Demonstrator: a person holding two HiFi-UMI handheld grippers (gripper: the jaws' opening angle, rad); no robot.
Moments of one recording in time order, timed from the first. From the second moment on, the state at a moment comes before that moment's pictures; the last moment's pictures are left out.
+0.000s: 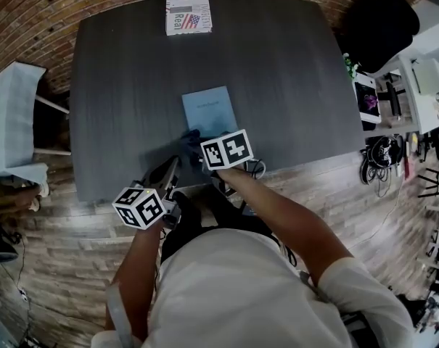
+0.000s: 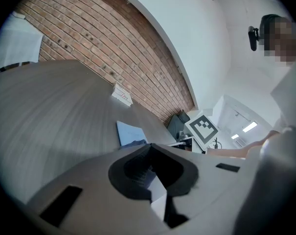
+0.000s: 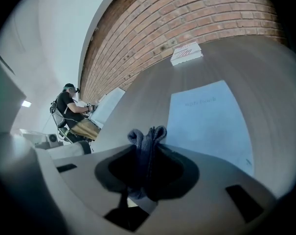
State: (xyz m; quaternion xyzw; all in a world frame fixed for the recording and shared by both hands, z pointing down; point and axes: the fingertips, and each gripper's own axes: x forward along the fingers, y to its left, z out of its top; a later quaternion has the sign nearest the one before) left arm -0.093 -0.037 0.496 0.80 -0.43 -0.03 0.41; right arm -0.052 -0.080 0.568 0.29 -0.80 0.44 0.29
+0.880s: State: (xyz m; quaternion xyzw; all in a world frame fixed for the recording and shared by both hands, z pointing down) left arm -0.063 -0.042 0.495 0.81 -0.41 -0.02 0.41; right arm 0.009 -0.089 0.583 0.31 -0.79 0.40 0.36
